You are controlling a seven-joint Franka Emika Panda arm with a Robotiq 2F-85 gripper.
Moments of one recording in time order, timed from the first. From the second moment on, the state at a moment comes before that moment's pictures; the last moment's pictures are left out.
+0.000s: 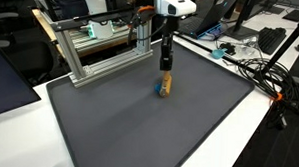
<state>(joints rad) -0.09 0.32 0.06 -2.03 -0.02 2.52 -0.65</state>
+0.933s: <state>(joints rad) -0.07 0.35 0.07 -1.98 -0.09 2.46 -0.65</state>
